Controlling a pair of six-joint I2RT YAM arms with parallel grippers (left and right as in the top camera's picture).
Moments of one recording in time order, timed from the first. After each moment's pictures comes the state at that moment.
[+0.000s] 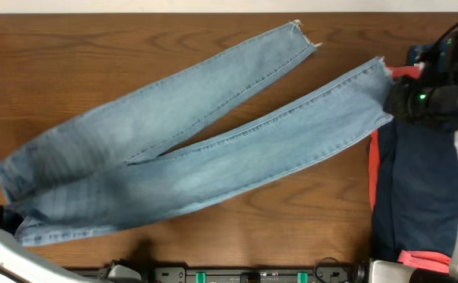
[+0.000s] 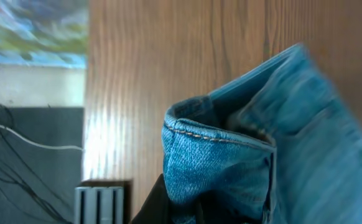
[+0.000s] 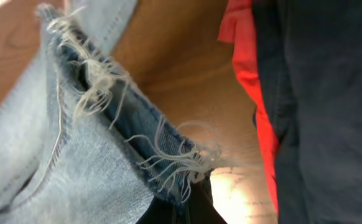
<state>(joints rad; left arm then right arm) 1.14 1.12 1.09 -1.03 -0.12 -0.45 -0.14 1.45 1.67 -1.29 -0.19 0.29</state>
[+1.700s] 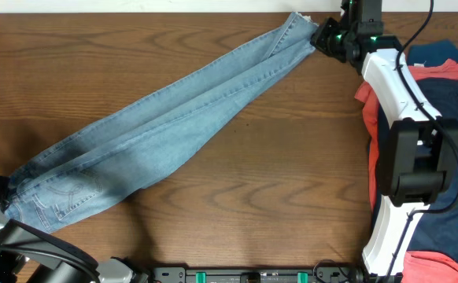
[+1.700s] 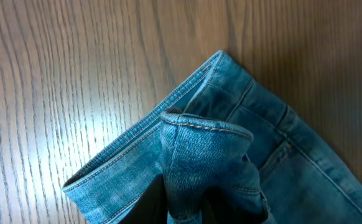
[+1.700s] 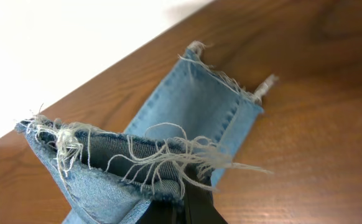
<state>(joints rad) 0.99 1.57 1.10 -0.70 -0.12 -0.46 0.06 2.15 1.79 -0.41 -0.31 0.62</state>
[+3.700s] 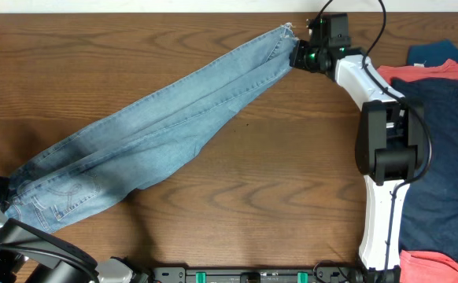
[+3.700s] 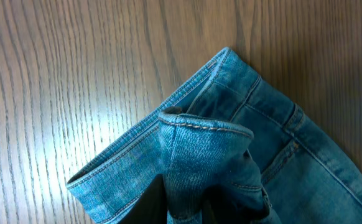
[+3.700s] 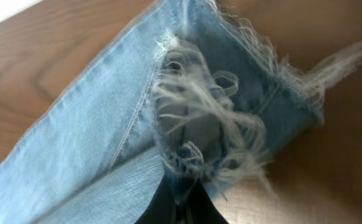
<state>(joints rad) 0.99 1.58 1.10 -0.71 -0.14 -0.46 0.12 2.38 1.87 -0.42 -0.35 0.40</state>
